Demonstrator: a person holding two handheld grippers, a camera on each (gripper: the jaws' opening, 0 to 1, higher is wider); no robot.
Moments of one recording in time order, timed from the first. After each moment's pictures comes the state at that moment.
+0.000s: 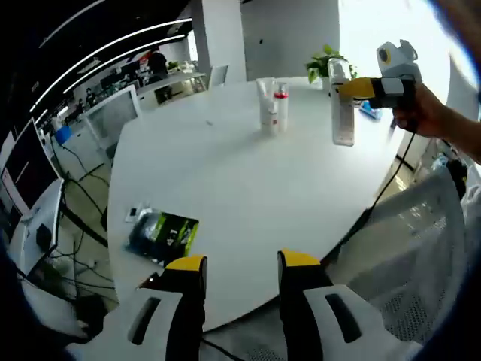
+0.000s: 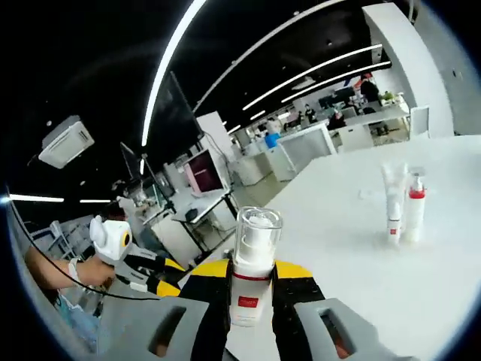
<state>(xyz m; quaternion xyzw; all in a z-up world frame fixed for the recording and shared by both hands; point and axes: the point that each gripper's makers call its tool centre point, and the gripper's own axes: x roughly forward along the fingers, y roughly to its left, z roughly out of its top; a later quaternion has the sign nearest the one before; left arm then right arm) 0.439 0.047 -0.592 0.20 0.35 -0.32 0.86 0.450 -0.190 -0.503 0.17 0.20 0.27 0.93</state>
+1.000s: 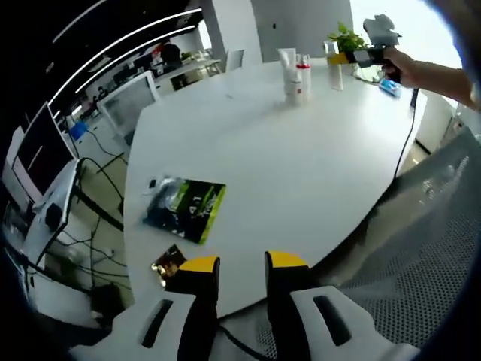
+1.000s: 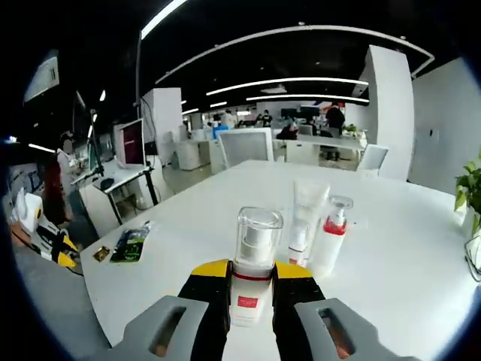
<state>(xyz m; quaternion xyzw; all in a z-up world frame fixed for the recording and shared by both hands) 0.440 0.077 -0.633 0.22 0.37 -0.29 0.85 0.542 -0.307 -0.561 -0.01 0.21 0.11 0.97</state>
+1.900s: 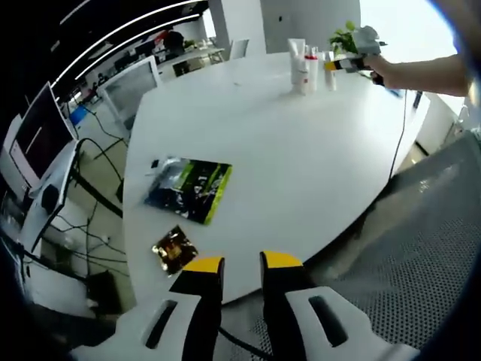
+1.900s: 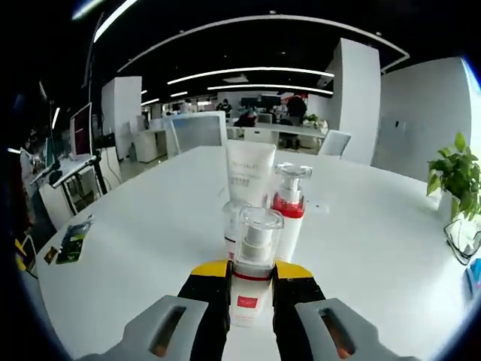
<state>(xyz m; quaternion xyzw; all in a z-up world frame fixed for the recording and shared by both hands) 0.439 0.099 -0.645 0.21 0.40 -0.29 0.85 0.583 -0.364 -0.611 -0.02 0.24 -0.01 0.97</state>
